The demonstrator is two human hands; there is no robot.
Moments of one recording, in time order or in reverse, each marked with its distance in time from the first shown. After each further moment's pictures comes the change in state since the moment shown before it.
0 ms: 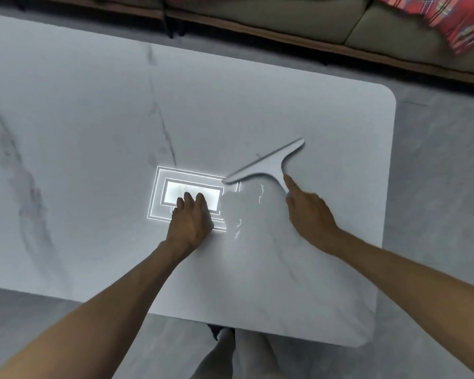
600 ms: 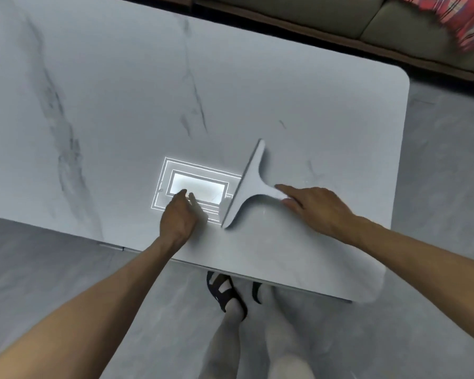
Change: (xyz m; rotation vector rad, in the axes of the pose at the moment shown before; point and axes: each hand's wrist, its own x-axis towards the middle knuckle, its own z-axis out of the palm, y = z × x) left_hand -0.091 -0.097 0.046 -0.415 0.188 -0.254; right_hand -0.090 -0.018 0.030 -0.251 -0.169 -0.320
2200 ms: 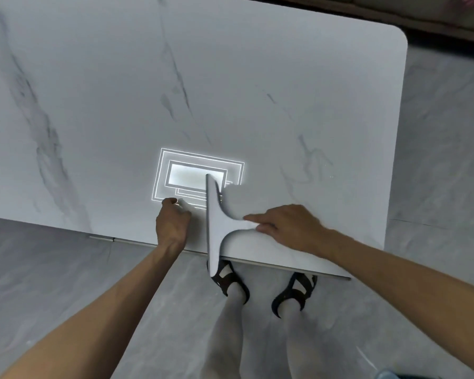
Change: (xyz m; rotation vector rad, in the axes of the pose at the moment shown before) left_hand -0.023 -0.025 0.045 -0.144 0.067 -0.219; right_hand -0.030 -0.016 0.083 0.100 -0.150 -0.133
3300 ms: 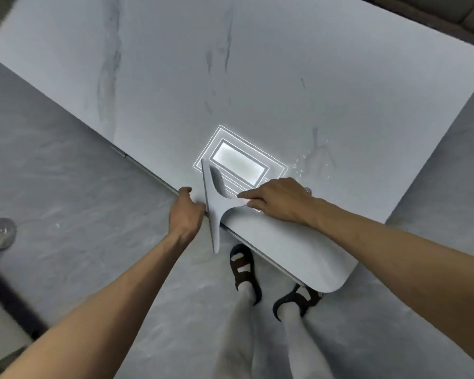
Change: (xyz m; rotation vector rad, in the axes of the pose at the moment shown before) left_hand -0.152 0.007 0.087 -0.130 0.192 -0.211; right_hand -0.011 0.061 -0.029 -0.260 -0.160 -0.434
